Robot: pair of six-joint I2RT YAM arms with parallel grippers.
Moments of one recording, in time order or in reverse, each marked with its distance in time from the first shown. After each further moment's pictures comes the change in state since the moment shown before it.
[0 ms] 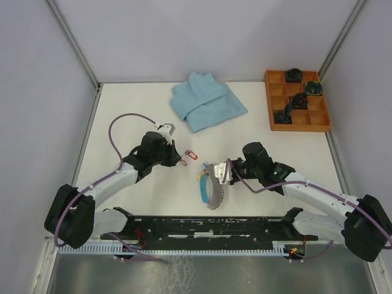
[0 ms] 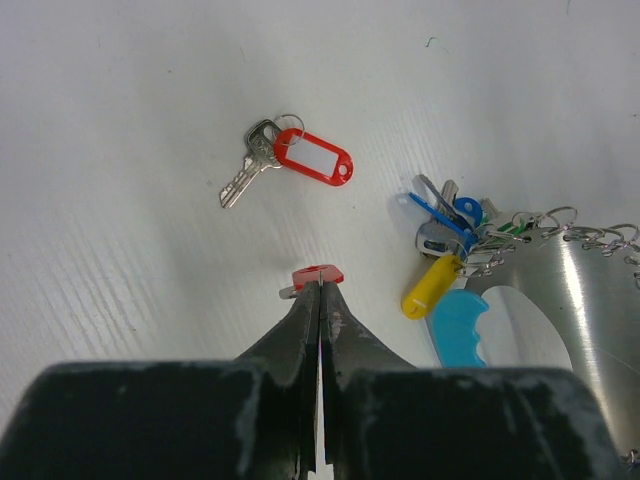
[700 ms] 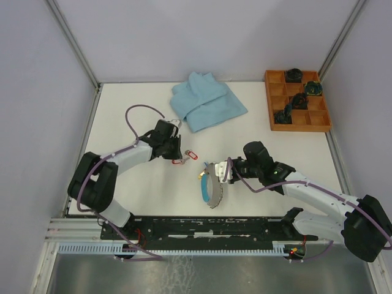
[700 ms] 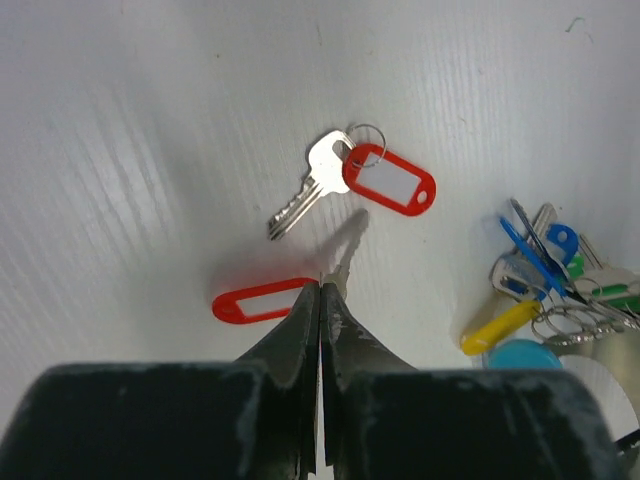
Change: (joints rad) left arm 0.023 0.381 0.288 -0.211 -0.026 0.002; right arm -0.011 0.000 0.000 0.022 -0.016 0.010
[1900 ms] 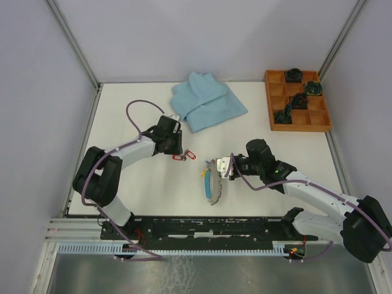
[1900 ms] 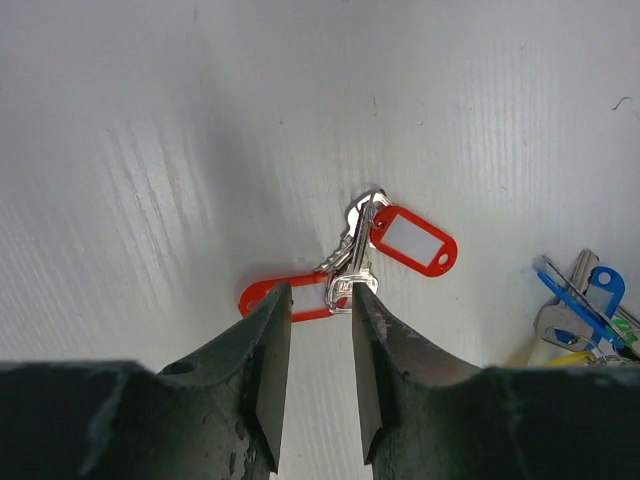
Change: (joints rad) left arm 0.000 0.016 0.051 -0.007 -0.121 -0.016; right arm -0.035 0.000 0.000 0.059 -0.036 0.042
